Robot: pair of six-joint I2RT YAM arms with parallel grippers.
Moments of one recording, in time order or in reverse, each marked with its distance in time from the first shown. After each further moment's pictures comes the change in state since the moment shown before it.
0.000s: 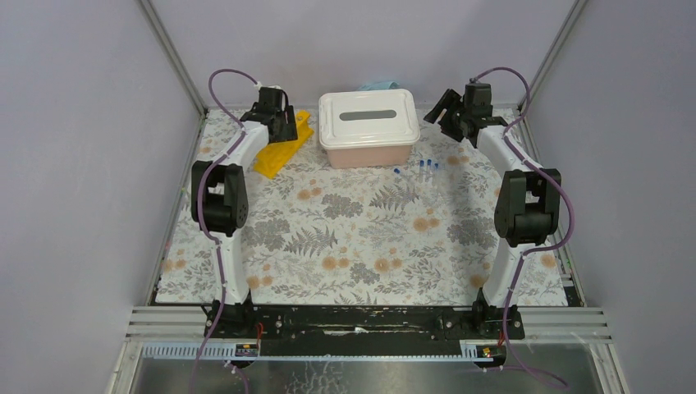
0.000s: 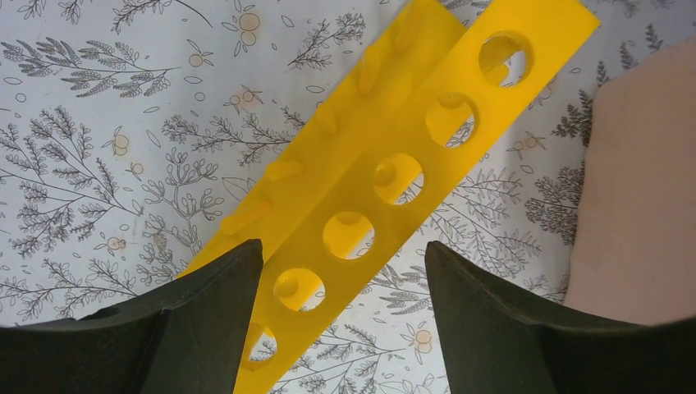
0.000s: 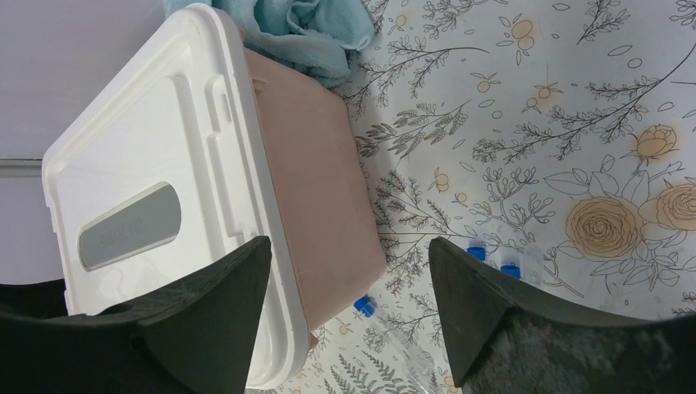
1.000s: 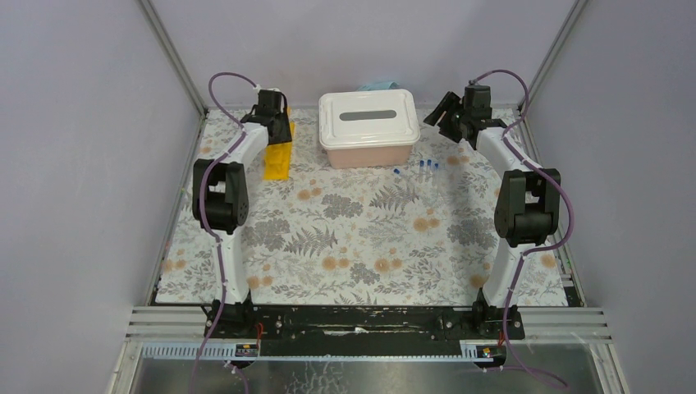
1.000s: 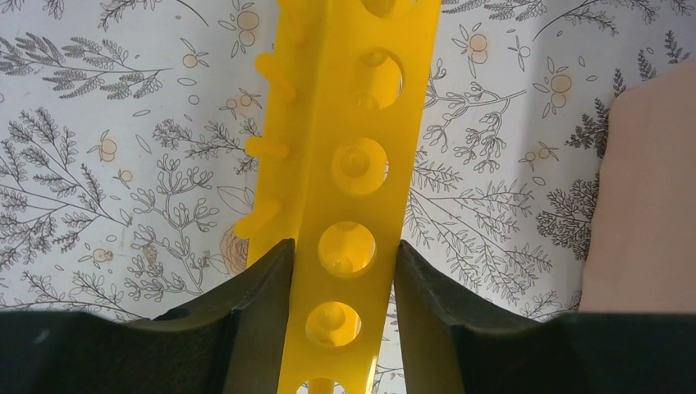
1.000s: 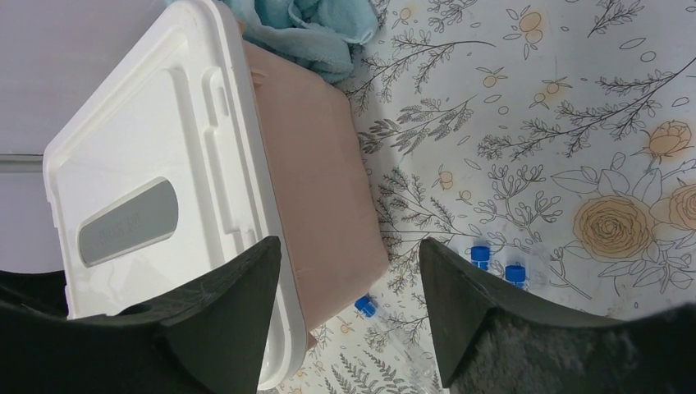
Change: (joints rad) left arm 0.012 0.042 0.002 0.033 0.021 -0.006; right arm 0.000 0.000 -0.026 0.028 -0.011 0.007
